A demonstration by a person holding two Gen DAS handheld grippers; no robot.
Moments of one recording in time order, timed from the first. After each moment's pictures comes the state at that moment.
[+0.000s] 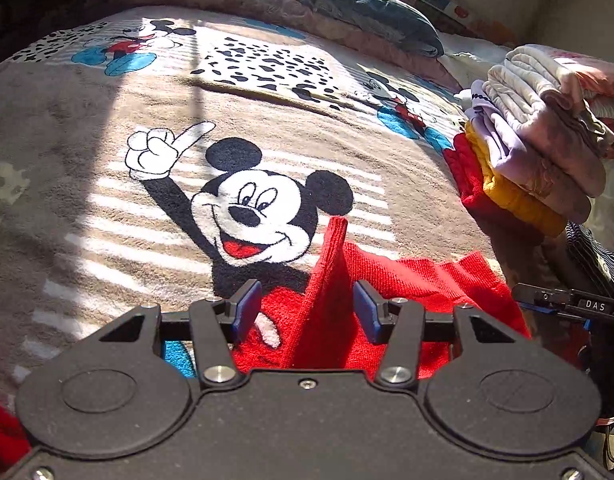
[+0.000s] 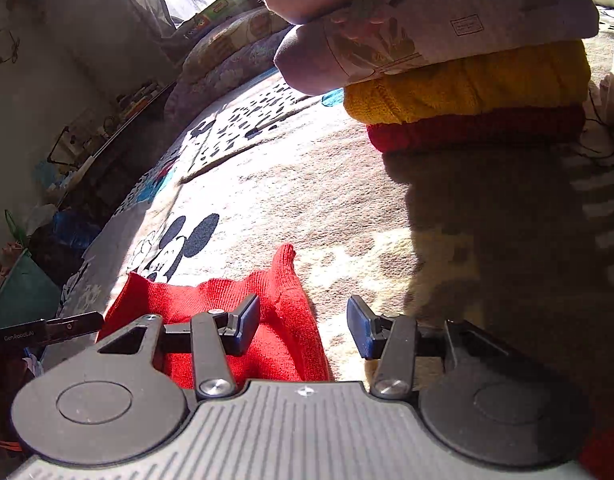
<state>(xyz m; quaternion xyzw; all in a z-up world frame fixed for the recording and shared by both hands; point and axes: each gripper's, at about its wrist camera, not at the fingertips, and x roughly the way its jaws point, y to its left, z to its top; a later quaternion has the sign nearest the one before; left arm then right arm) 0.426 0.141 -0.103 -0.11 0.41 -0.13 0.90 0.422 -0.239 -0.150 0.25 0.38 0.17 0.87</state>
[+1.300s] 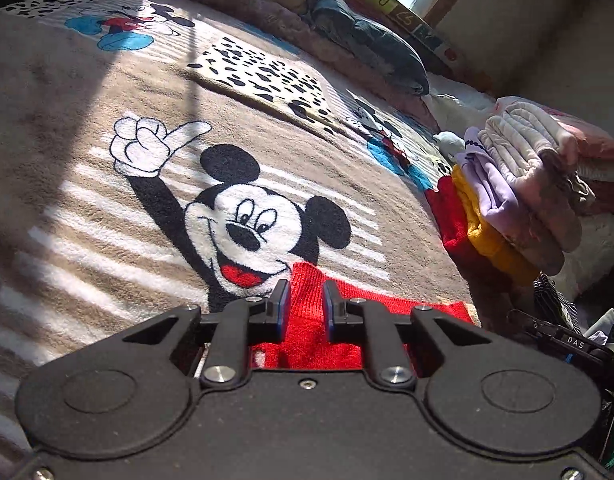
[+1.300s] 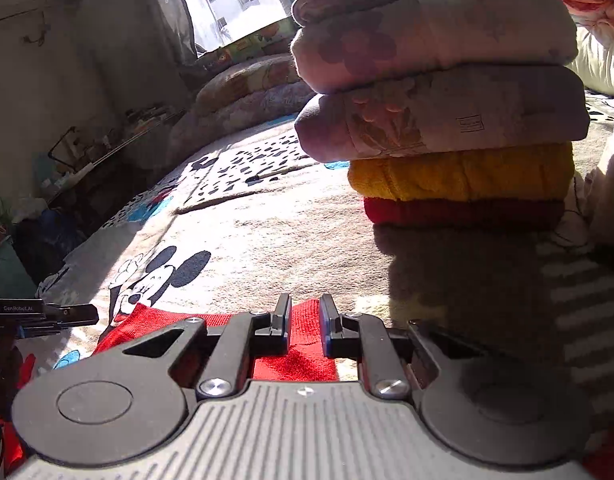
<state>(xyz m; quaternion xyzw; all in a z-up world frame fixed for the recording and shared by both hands) 0.435 0.170 -0.125 -0.21 0.37 -0.19 0.88 0.400 -0.241 -0.126 0.16 0.31 0.16 0.92</state>
